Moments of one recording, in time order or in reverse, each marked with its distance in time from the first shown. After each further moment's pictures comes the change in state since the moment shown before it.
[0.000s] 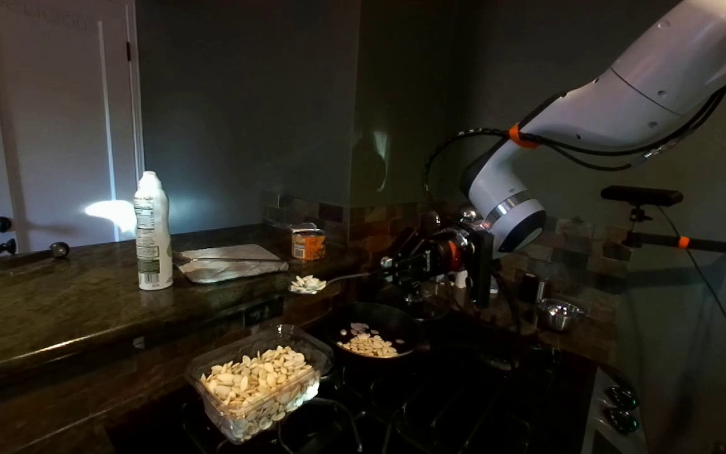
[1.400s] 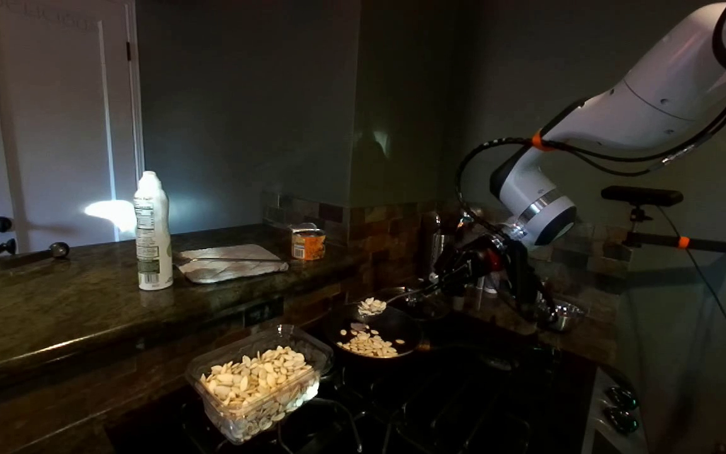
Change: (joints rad) arm -0.107 0.025 -0.115 0.048 -0.255 0.130 -0.114
